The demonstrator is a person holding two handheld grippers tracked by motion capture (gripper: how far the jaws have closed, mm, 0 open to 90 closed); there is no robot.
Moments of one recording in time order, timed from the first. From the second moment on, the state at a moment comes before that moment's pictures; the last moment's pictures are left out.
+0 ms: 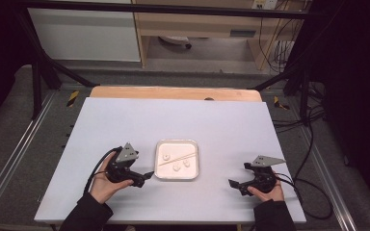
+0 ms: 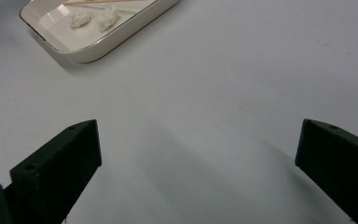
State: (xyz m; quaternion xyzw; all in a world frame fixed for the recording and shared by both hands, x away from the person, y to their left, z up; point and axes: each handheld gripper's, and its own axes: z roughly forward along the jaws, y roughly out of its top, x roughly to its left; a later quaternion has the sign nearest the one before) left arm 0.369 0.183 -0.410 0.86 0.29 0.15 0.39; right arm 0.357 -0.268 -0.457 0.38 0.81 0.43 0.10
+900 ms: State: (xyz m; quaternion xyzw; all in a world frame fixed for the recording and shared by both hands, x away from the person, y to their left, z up) left arm 0.397 0.118 -0.411 0.88 0.27 0.15 0.37; right arm 0.357 -0.268 -0.457 0.38 0.81 0.43 0.10
